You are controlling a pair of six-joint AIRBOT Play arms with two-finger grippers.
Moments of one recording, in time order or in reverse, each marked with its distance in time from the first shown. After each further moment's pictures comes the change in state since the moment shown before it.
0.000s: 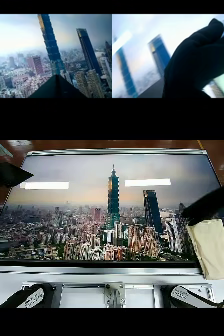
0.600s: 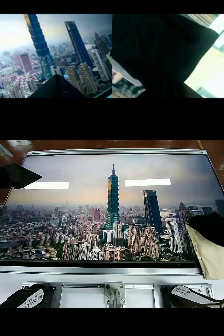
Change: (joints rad) left arm -0.073 0.000 0.000 -0.024 -0.011 0.003; right arm -0.179 -0.037 -0.107 -0.522 0.240 -0.016
